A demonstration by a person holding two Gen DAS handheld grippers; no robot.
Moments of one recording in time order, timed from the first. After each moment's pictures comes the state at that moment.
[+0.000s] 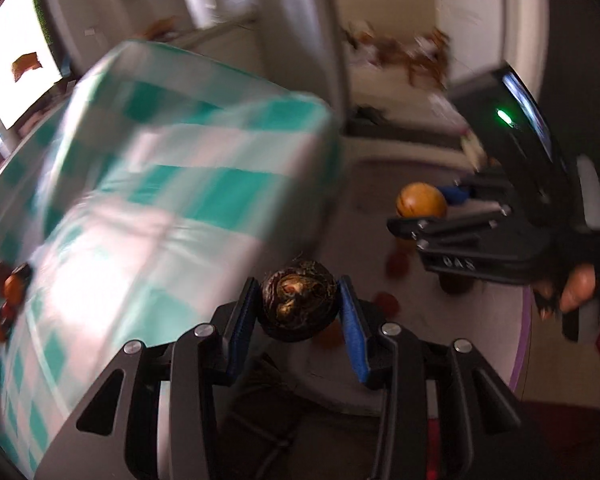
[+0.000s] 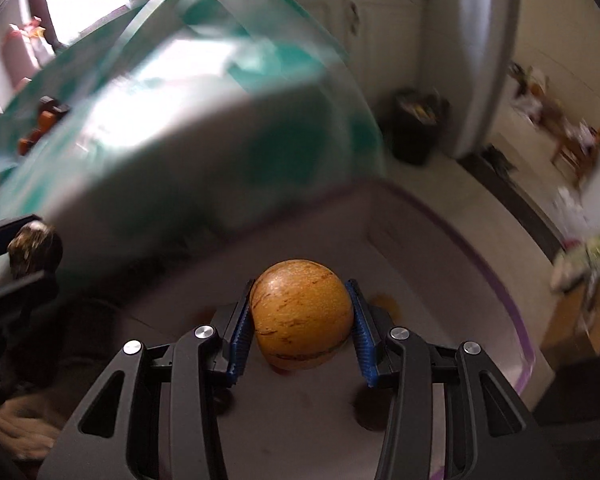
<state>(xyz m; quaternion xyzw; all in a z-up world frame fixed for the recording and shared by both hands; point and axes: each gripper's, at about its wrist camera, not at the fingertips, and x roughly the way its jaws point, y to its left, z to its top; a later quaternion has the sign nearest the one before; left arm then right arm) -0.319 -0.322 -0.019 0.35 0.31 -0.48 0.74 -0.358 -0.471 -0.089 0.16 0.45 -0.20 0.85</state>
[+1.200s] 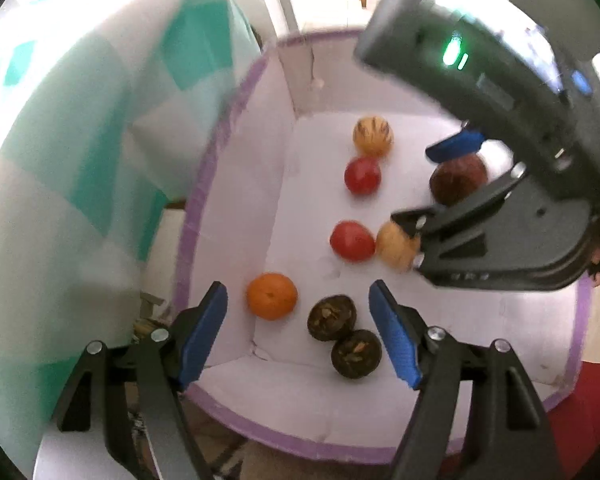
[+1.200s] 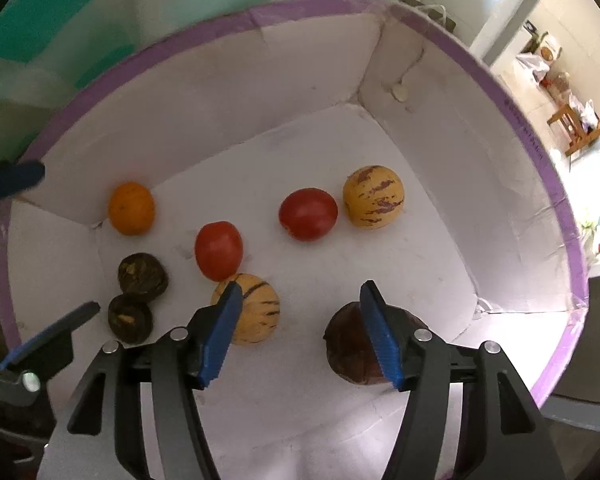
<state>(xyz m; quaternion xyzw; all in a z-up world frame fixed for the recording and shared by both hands) -0.333 -0.371 -0.138 0.43 0.35 -0.50 0.67 -0.339 -0.470 -0.181 0.12 0.61 -0.20 0.76</state>
